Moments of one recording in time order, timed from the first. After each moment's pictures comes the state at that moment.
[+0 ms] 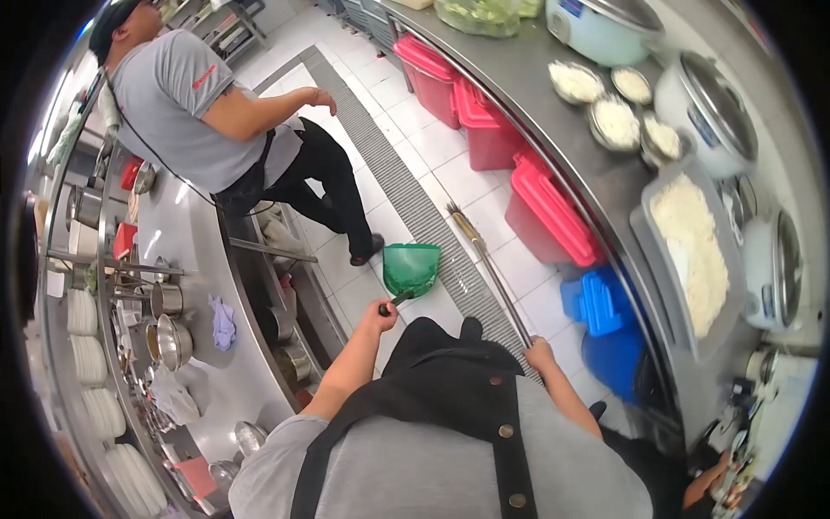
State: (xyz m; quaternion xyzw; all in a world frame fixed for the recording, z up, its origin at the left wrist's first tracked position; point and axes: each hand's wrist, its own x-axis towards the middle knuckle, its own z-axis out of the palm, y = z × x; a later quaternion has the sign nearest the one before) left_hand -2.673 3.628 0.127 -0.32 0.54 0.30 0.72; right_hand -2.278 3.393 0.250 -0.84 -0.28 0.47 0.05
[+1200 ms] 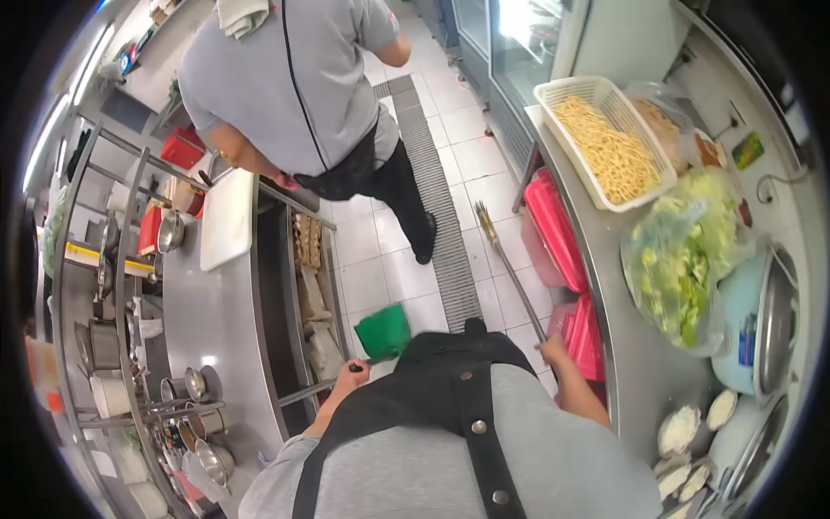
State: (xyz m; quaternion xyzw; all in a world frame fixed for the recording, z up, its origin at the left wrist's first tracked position) left_hand -2.904 4.183 0.088 -0.56 0.33 0.49 0.57; right_hand -2.272 4.273 0.146 -0.76 -0.35 0.54 0.07
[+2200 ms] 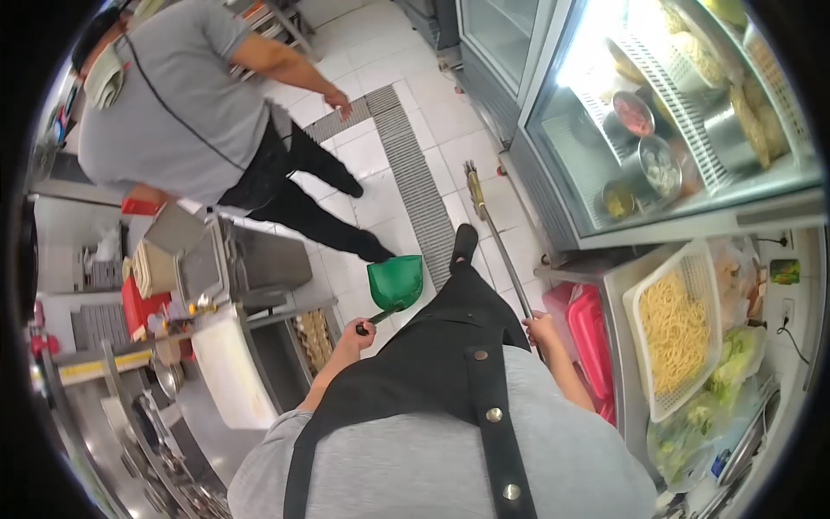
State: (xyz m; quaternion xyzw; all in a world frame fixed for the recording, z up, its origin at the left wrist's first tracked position) left_hand -2.983 4.842 0.081 -0.43 0.51 0.37 0.65; right_hand -2.454 4.818 0.189 -0.78 -0.19 0.57 0.15
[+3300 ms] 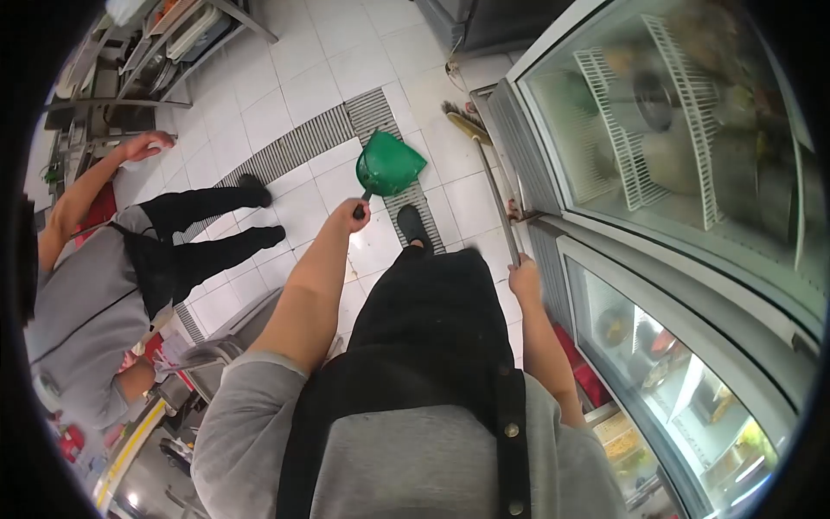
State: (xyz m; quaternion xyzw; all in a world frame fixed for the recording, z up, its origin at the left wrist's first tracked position) left_hand -2.990 5.663 0.017 -0.25 0.59 0.23 0.73; right_hand -2.575 5.467 0.171 -0.85 -0.42 0.31 -0.02
